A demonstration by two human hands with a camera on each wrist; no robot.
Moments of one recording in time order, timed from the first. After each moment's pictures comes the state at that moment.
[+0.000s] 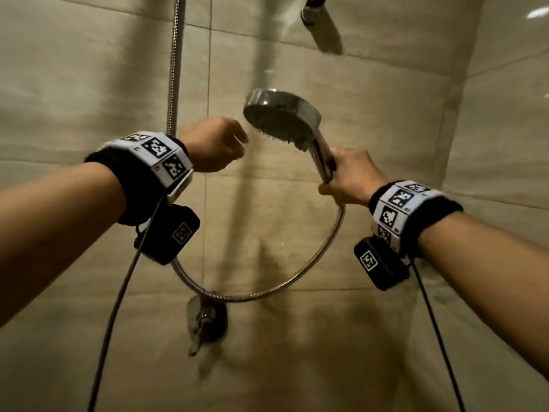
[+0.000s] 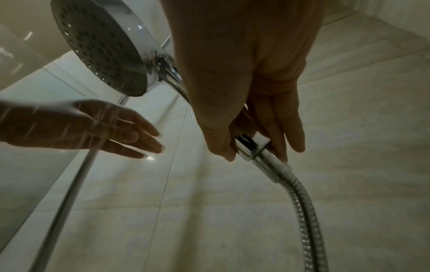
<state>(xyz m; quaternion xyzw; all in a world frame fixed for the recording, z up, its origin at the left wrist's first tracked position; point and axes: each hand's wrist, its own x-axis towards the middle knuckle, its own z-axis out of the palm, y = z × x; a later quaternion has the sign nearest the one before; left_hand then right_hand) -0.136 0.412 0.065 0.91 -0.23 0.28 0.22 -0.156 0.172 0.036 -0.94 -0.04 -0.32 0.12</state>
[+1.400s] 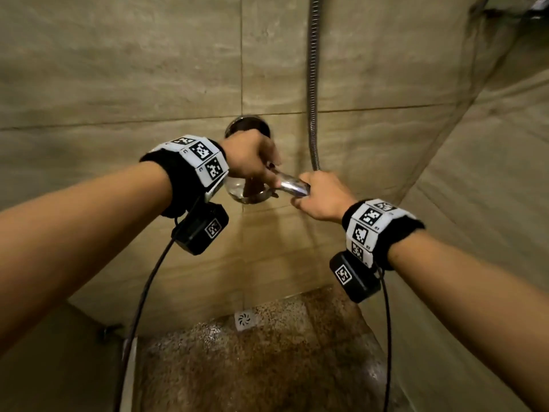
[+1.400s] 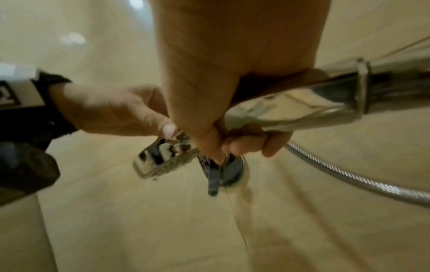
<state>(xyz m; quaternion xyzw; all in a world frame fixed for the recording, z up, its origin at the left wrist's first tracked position) -0.063 0.486 -0.247 0.92 -0.31 -0.12 0.21 -0.142 0.327 -0.294 -0.98 0.08 0.03 0.16</state>
